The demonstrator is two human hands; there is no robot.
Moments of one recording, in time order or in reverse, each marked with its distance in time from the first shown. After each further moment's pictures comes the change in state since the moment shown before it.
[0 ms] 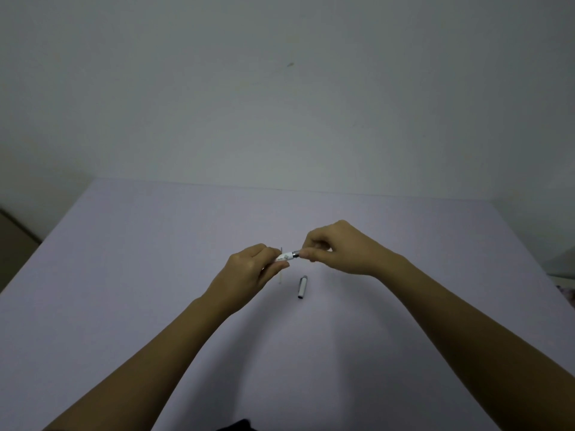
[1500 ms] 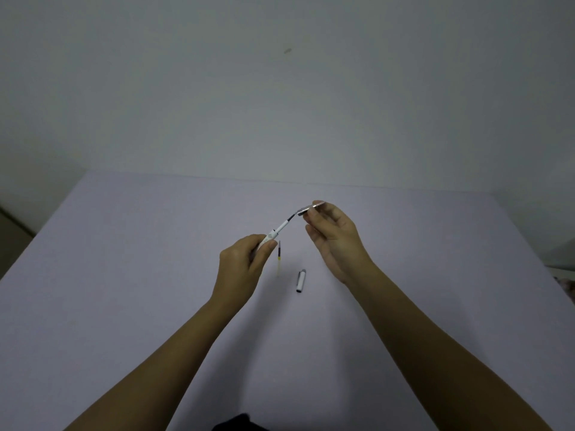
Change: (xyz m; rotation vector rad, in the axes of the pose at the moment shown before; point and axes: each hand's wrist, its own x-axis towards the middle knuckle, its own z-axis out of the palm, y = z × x) left_hand -0.009 -0.009 0.024 -0.287 0.040 -0.547; right_hand 0.032 0.017 0.061 1.460 0.468 0.312
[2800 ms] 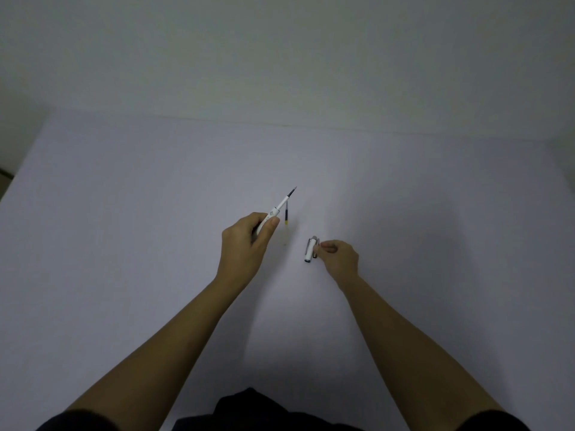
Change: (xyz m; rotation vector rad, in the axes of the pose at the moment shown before) left_hand 0.022 -0.029 0.028 -0.033 -0.011 -0.204; right_hand 0.055 0.136 -0.096 -0.839 0.436 0.236
